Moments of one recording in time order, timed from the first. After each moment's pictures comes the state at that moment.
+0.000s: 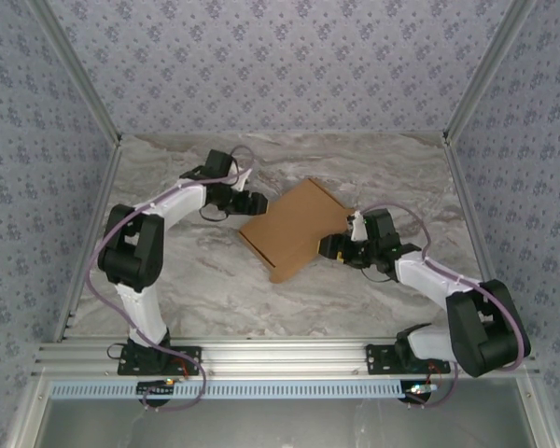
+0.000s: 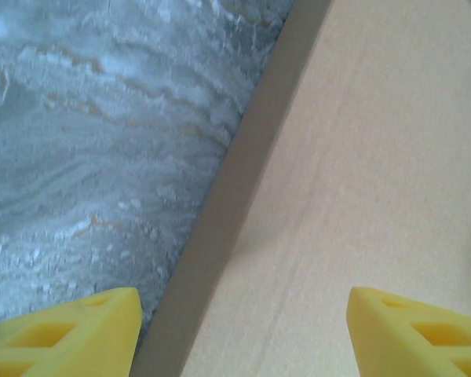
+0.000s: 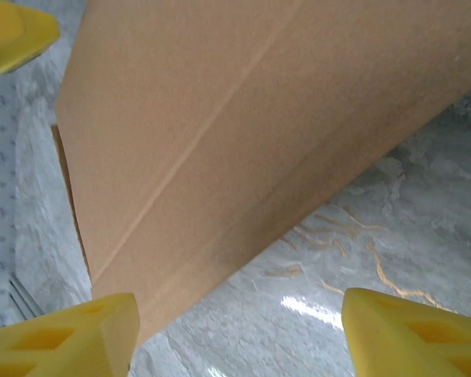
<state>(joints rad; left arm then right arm) -0.38 1.90 1.38 -0.51 0.50 -0.20 0.33 1.29 0.53 -0.05 -0.53 0.63</state>
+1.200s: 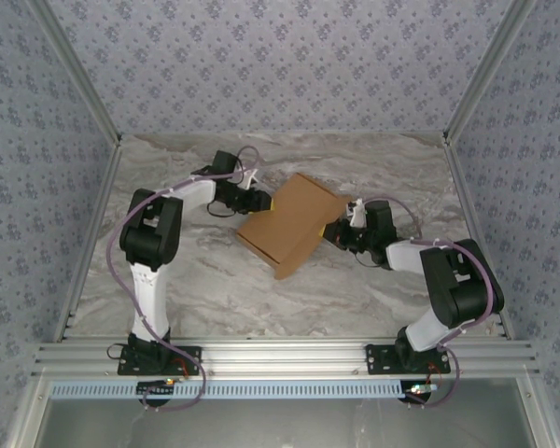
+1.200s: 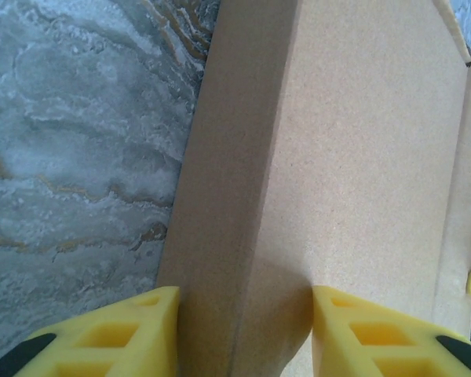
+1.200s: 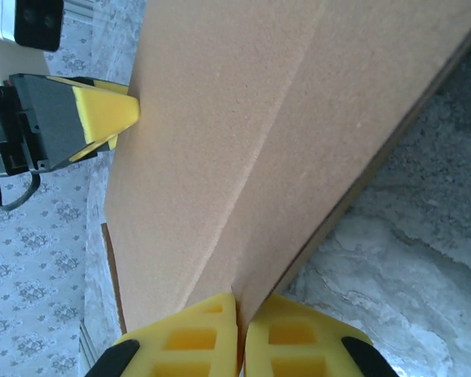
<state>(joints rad) -0.35 2.12 1.46 -0.41 0.72 -0.27 0.26 1.57 0.57 0.36 -0.65 0.77</state>
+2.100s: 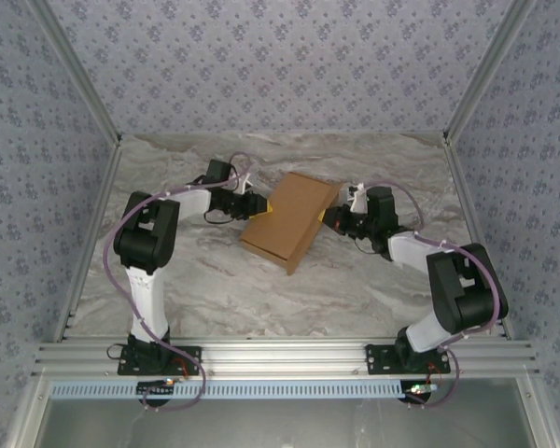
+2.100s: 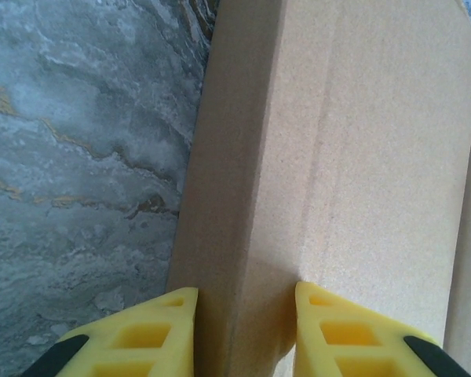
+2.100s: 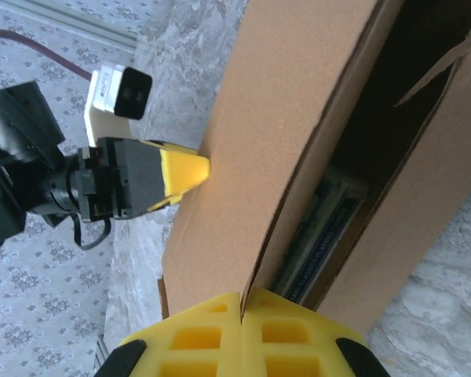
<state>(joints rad) -0.34 2.07 1.30 -0.20 0.79 -0.47 0.26 1.53 0.69 0.30 -0.65 0.78</state>
